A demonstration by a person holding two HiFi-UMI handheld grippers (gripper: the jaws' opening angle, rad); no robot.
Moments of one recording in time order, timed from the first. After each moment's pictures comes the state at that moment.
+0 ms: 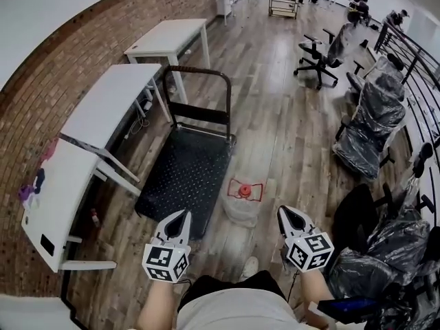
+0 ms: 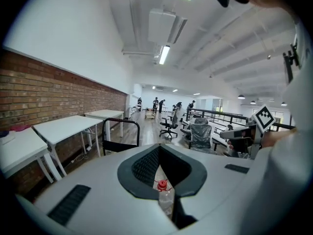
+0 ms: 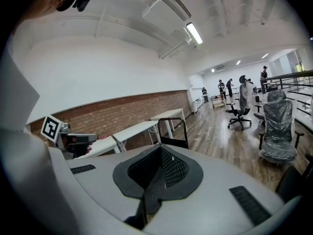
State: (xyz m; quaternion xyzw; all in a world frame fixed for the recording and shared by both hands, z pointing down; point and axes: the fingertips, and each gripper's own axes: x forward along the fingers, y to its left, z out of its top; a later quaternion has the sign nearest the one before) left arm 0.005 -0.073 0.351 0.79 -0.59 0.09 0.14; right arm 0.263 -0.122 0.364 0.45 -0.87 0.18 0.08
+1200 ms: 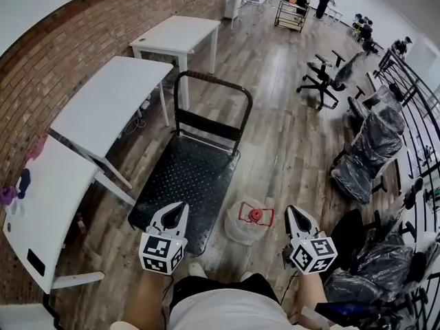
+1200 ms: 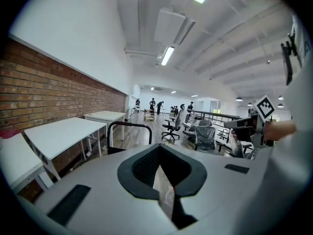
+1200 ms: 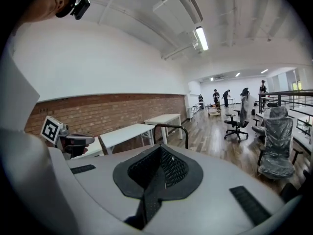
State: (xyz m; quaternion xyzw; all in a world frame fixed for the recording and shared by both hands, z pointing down) left arm -0.142 -0.189 0.361 0.80 -0.57 0.08 0.14; right arm 0.145 -0.229 0.333 0.50 -0.85 0.14 0.09
